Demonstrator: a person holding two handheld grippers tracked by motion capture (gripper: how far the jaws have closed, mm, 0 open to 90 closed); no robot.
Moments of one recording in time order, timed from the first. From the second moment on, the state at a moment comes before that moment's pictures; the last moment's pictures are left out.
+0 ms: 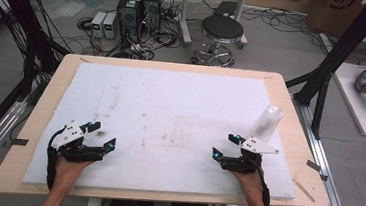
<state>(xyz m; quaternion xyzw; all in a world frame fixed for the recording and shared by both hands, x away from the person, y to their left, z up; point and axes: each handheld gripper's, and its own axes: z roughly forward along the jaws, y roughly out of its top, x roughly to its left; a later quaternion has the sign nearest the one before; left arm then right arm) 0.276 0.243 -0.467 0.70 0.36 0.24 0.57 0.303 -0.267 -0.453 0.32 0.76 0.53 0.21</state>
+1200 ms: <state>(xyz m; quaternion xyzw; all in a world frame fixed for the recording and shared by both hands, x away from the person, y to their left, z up) 0.280 0.244 -0.467 0.70 0.37 0.22 0.57 0.296 -0.267 -0.447 0.31 0.76 0.53 0.20</state>
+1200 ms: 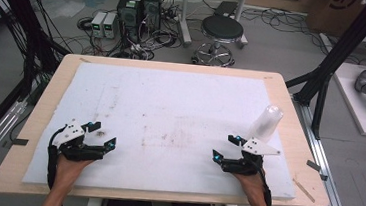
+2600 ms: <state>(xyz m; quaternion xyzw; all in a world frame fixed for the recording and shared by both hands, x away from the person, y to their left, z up) 0.282 0.241 -0.467 0.71 0.38 0.22 0.55 0.261 -0.328 -0.332 0.29 0.72 0.57 0.27</state>
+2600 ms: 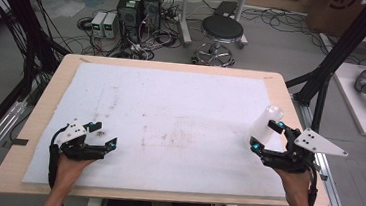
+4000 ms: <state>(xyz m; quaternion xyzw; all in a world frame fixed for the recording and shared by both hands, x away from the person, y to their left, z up) 0.282 0.240 -0.467 0.71 0.37 0.22 0.55 0.283 -0.385 -0.332 0.36 0.71 0.54 0.28</state>
